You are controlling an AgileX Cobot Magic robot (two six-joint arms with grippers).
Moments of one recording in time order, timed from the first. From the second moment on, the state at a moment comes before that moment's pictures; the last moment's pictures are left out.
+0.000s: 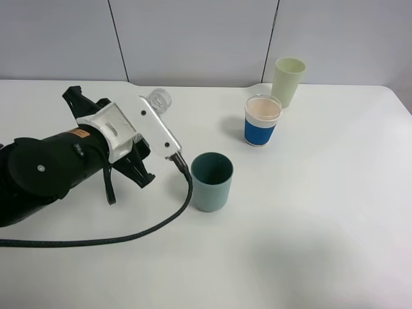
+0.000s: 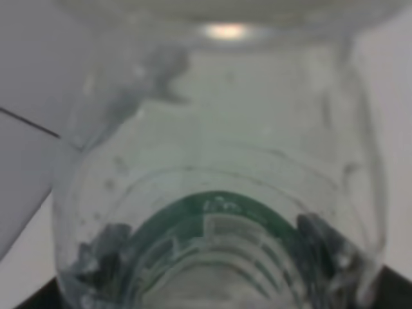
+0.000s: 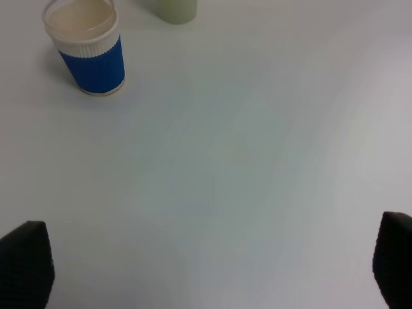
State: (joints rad) left arm -0.94 1.56 -0.52 -1.18 -0.82 1.48; right arm -0.02 0.00 -0.50 0.10 1.07 -0.14
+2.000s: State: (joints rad) left arm -1.07 1.77 -0.74 -1.50 -0.99 2.32; right arm -0.02 0.00 -0.50 0.10 1.07 -0.14
